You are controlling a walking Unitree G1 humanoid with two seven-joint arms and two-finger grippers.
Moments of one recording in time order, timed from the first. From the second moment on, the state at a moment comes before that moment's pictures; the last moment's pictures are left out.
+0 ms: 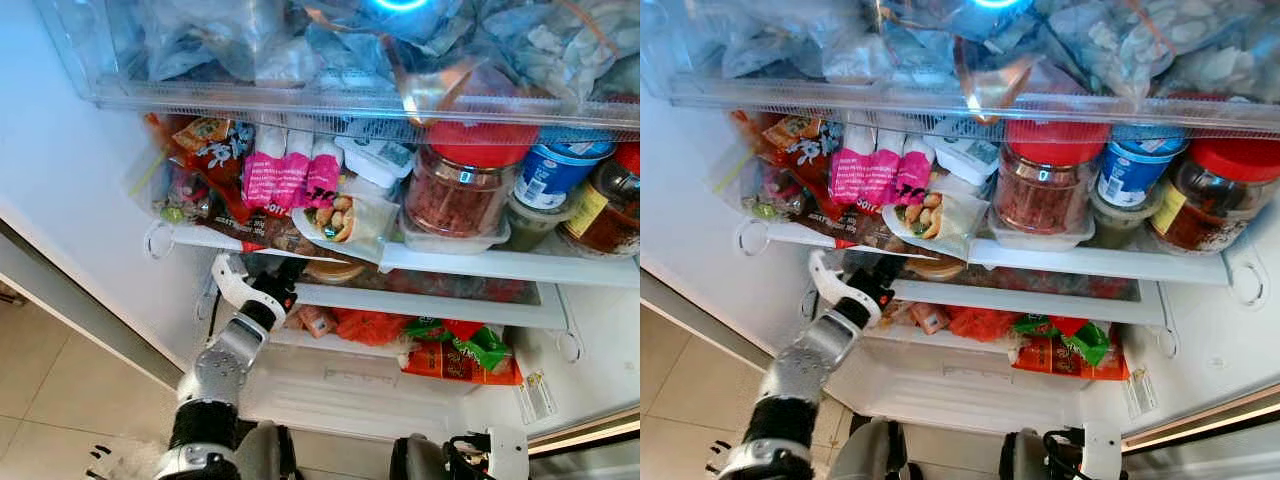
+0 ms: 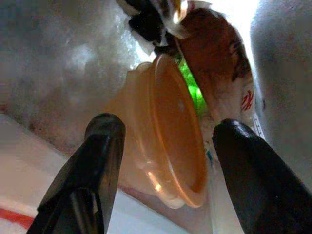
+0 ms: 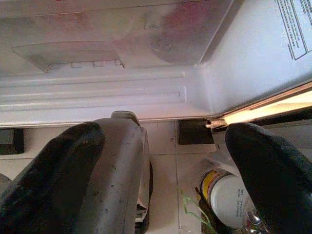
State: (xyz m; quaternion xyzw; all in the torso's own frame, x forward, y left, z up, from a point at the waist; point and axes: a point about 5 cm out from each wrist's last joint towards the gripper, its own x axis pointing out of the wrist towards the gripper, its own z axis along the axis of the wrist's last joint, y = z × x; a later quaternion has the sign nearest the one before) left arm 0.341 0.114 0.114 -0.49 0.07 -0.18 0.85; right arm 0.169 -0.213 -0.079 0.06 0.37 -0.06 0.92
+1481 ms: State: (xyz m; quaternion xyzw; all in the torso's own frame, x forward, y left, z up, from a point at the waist) left arm 0.315 0.111 0.114 -0.29 0.07 -0.29 0.91; right arm 0.170 -0.213 -0.078 0.06 0.38 -0.06 0.92
